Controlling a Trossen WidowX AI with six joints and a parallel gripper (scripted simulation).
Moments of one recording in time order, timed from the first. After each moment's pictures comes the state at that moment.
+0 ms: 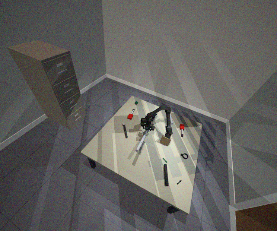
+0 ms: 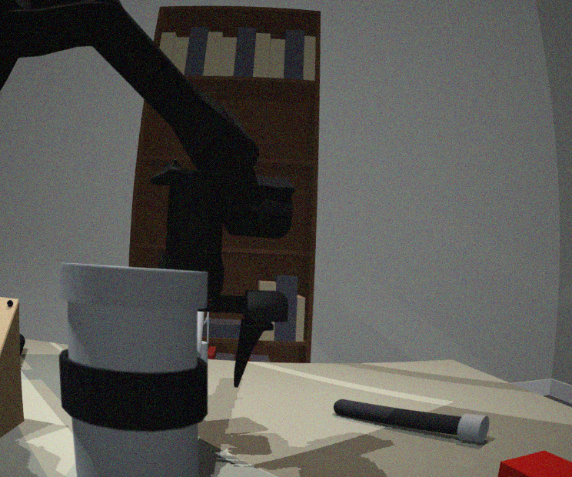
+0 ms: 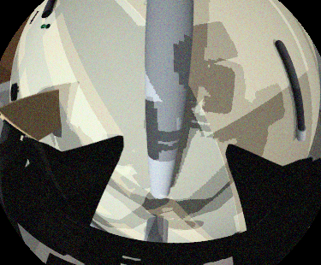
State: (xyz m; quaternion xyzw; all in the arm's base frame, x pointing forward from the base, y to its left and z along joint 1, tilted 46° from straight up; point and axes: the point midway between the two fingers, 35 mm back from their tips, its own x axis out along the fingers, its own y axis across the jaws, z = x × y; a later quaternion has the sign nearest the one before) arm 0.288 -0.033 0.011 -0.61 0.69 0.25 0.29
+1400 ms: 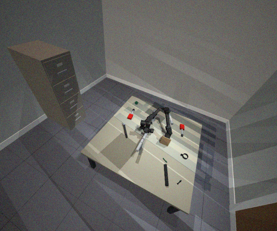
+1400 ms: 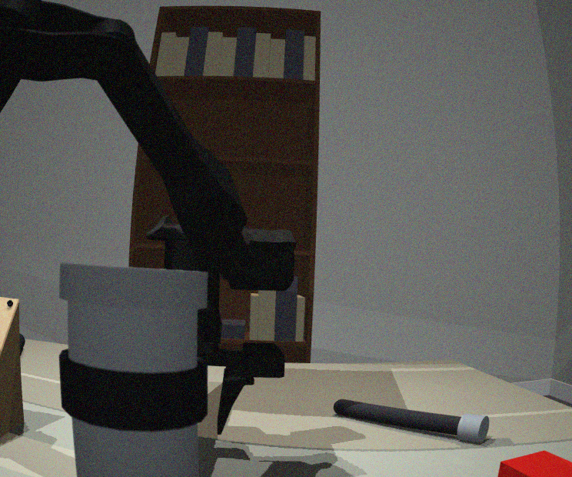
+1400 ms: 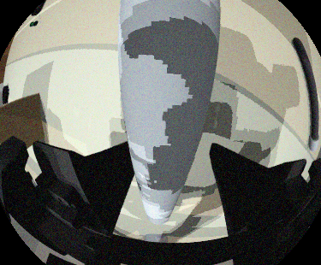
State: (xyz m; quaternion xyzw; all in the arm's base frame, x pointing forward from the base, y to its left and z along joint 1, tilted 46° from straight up) arm 0.281 -0.072 -0.027 -0.61 0.70 0.25 0.28
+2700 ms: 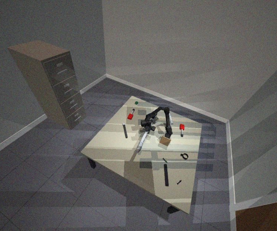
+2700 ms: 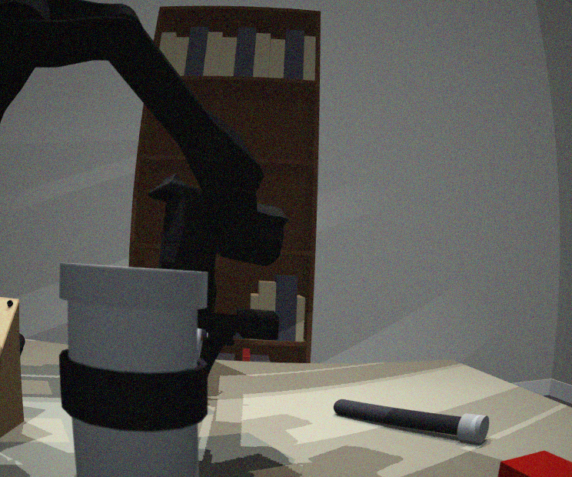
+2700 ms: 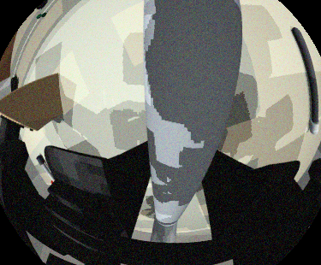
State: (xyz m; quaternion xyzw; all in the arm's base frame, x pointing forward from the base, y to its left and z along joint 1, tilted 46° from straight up) arm 0.274 -0.054 0.014 -0.61 0.73 0.20 0.23
